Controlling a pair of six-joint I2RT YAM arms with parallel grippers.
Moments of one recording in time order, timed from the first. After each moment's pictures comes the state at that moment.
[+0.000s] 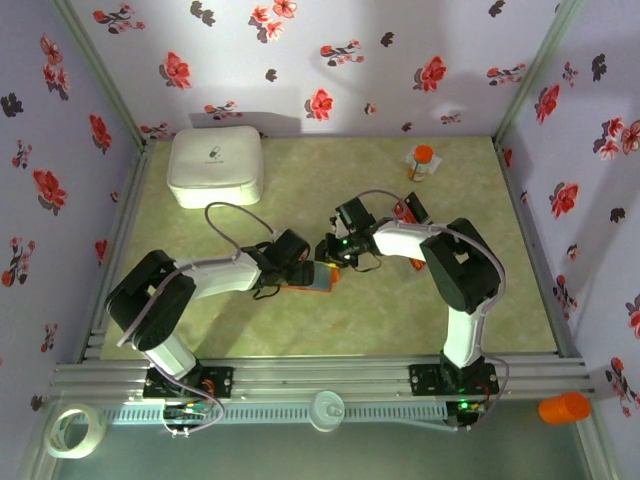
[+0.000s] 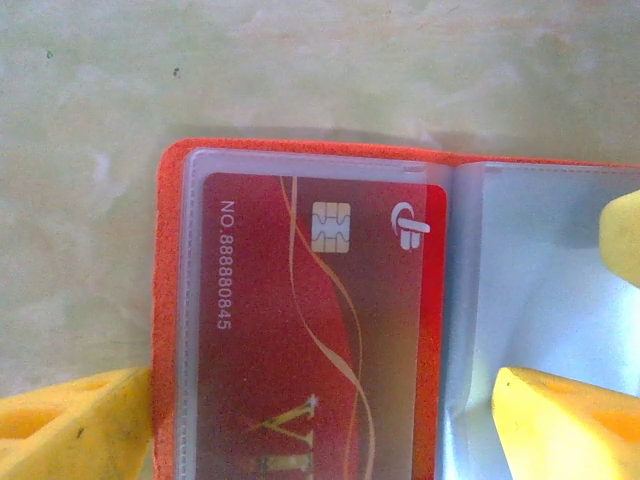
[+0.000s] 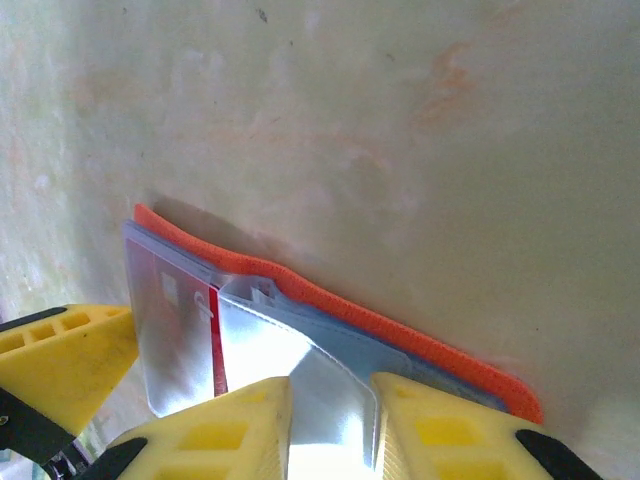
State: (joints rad) left arm -0.83 1.65 0.84 -0.30 -0.18 -0.68; right arm 0.63 1.89 1.07 -0.22 -0.51 0.75
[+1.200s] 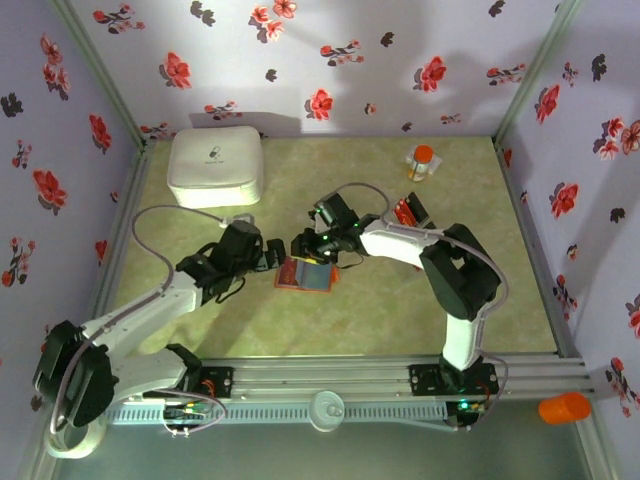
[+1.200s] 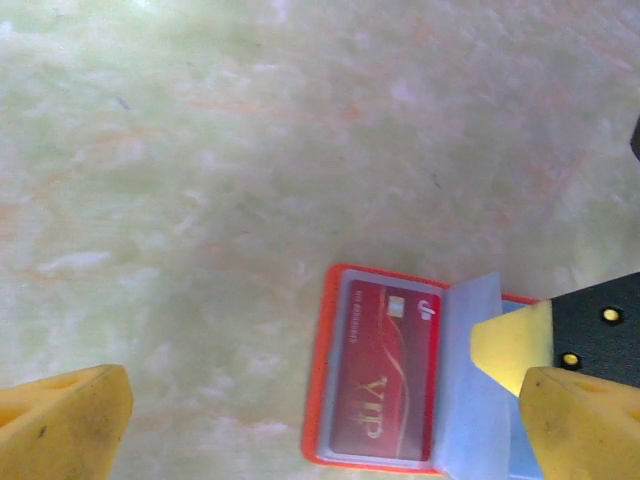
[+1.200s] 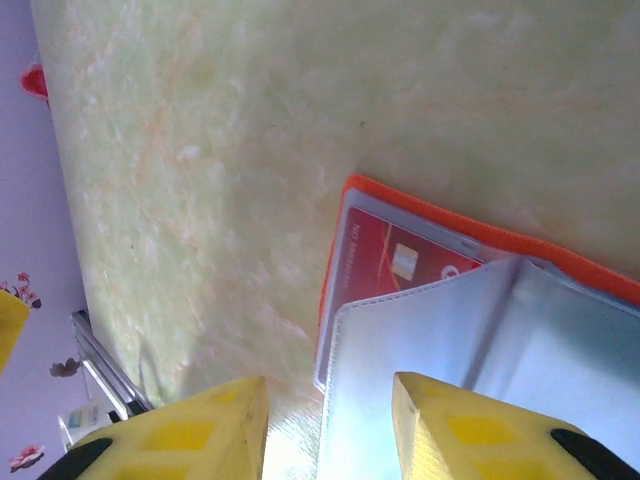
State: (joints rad) left arm -0.66 1.13 0.71 -0.40 -0.25 -0.68; right arm 0.75 1.89 1.21 -0.23 -0.50 0.85
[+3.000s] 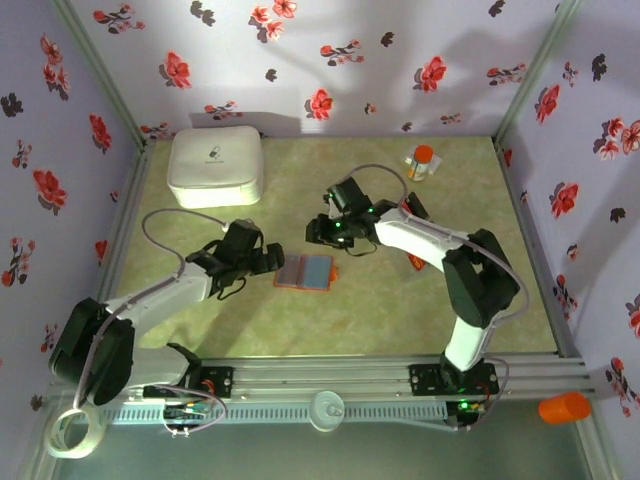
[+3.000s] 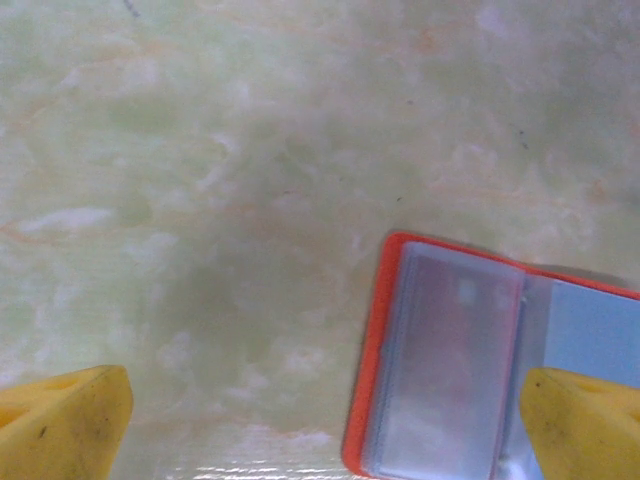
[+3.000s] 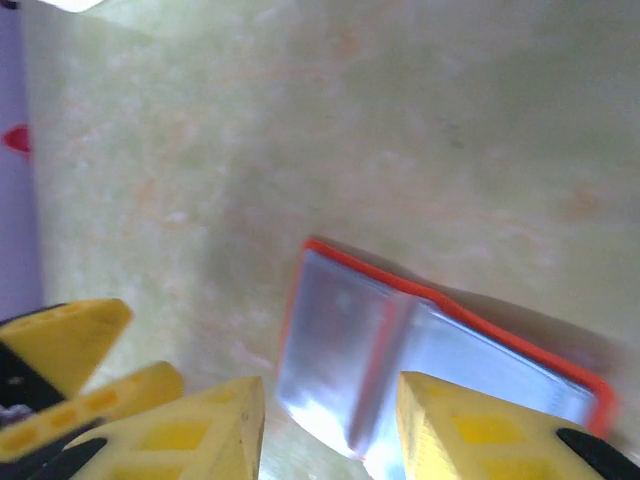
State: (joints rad) left arm -0.61 1.28 0.69 -0.34 -0.15 -0.68; right arm 0.68 1.75 1.23 -0.45 -0.33 0.70
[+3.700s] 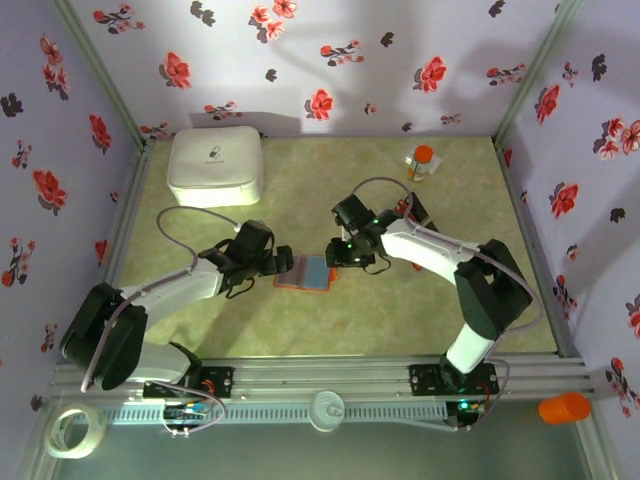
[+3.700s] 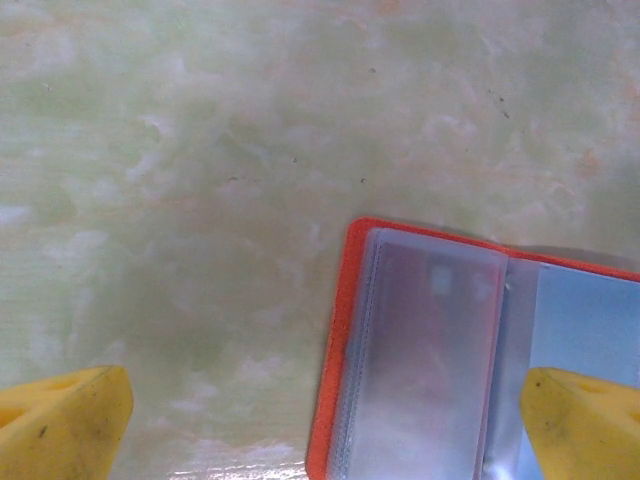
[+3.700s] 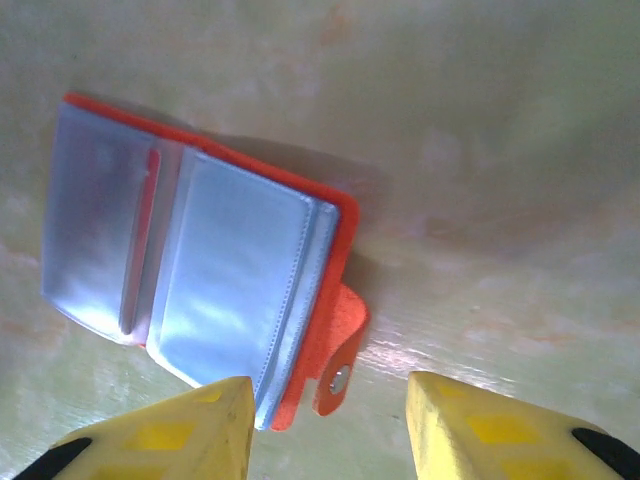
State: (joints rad) left arm -0.66 1.36 0.72 -0.30 -0.14 -0.68; right arm 0.73 1.70 1.15 -0.65 -0.16 0.57
